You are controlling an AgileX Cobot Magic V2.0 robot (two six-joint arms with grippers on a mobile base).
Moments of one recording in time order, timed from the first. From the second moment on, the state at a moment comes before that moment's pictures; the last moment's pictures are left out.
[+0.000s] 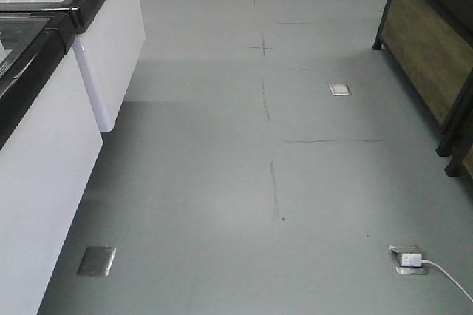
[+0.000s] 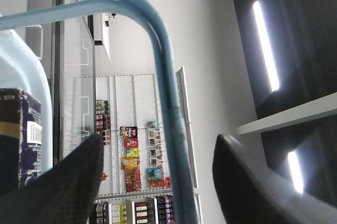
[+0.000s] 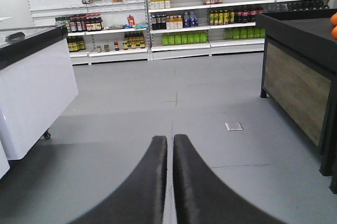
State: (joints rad) left arm 0.65 1.32 -0.66 -0.08 -0.67 -1.51; right arm 0.00 -0.01 0.03 -0.02 0.11 0.10
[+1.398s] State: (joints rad) left arm 0.65 1.36 -0.70 -0.09 -0.70 -1.56; right arm 0.00 -0.01 0.03 -0.02 0.11 0.10
